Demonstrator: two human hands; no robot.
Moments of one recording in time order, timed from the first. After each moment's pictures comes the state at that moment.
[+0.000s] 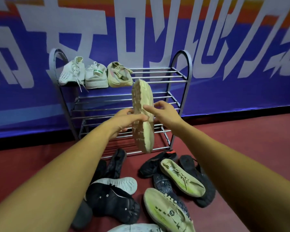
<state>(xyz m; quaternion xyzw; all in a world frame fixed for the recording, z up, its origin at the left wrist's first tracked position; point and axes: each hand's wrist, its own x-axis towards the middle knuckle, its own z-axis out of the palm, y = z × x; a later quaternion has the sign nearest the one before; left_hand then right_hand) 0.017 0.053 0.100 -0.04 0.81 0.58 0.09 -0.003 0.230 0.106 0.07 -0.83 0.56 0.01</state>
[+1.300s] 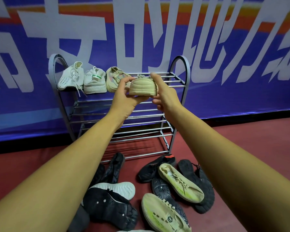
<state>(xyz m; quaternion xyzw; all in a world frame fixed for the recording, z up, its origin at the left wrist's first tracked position) -0.002 0.075 0.145 0.12 0.70 0.68 -0.19 -0.005 0.218 0.176 0.00 -0.71 0.70 0.02</state>
